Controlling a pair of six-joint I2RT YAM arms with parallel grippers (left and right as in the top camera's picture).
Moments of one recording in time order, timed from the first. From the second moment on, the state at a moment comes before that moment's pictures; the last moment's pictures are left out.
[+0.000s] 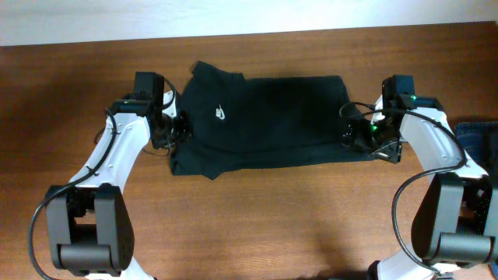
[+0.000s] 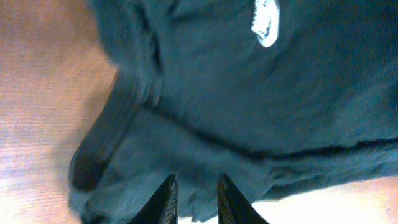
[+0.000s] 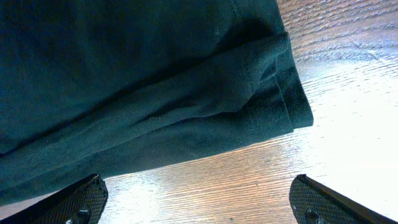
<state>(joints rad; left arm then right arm) -0.09 1.84 1.34 -0.80 0.30 -0.31 -0.14 1.77 1.24 -0.94 -0.16 0.25</state>
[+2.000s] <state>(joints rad) -0.16 1.93 1.32 -0.83 0.06 -0.03 -0.14 1.77 1.24 -0.94 -0.13 0.25</state>
